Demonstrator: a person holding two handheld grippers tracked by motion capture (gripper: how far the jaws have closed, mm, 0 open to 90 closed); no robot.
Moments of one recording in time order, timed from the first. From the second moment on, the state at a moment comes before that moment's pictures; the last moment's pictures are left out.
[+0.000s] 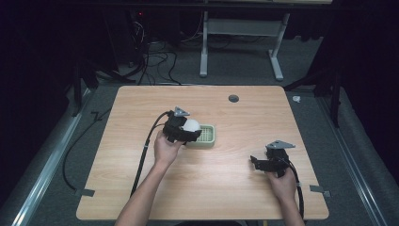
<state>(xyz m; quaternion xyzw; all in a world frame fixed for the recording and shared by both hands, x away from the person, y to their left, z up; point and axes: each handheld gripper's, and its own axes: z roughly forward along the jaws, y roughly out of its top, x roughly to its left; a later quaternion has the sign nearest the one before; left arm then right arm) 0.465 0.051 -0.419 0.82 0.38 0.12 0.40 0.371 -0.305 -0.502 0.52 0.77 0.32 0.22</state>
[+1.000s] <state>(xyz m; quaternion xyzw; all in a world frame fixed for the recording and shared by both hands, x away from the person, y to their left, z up) 0.492 0.023 -0.461 0.83 0.41 0.14 0.35 0.370 -0.305 -0.502 0.52 0.77 0.32 0.22</state>
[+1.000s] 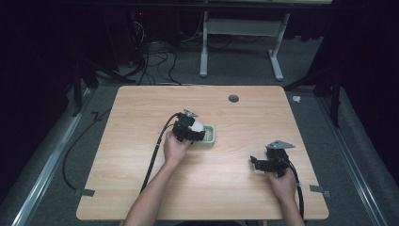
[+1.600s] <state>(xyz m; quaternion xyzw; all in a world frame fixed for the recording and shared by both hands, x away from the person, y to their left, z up) 0.495 0.010 -0.476 0.83 0.42 0.14 0.34 0.370 -0.305 -0.502 0.52 0.77 0.32 0.22</state>
